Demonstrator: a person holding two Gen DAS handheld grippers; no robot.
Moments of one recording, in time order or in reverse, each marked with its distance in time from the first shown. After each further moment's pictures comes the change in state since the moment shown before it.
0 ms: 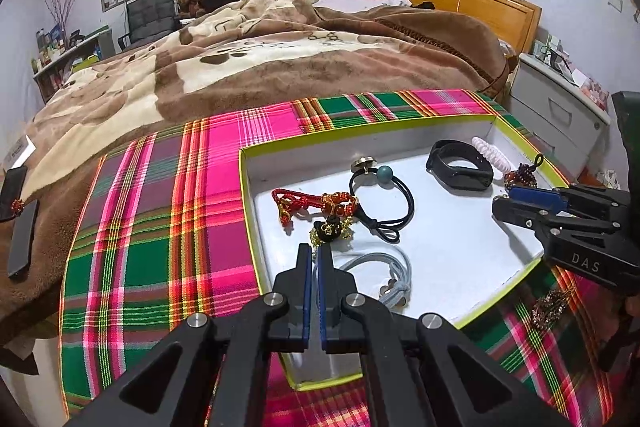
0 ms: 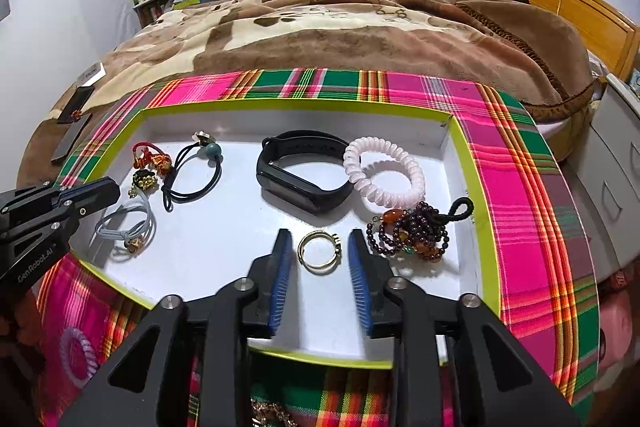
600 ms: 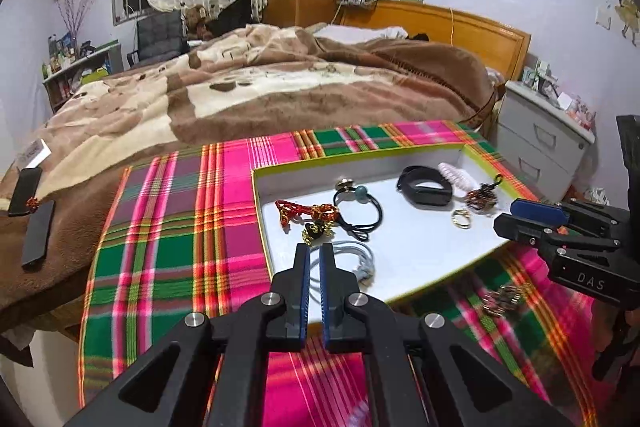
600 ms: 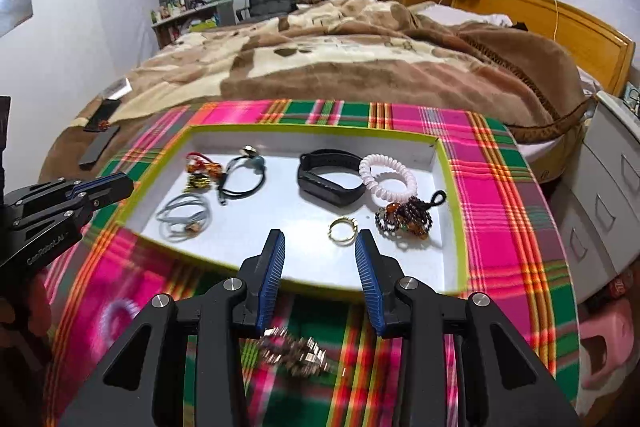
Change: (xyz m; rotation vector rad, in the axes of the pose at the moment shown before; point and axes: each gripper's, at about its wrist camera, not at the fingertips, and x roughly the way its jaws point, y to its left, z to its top) left arm -0.071 -0.005 -0.018 -0.030 -0.117 -0.015; right arm -0.067 0.013 -0.025 -0.026 -0.114 0.030
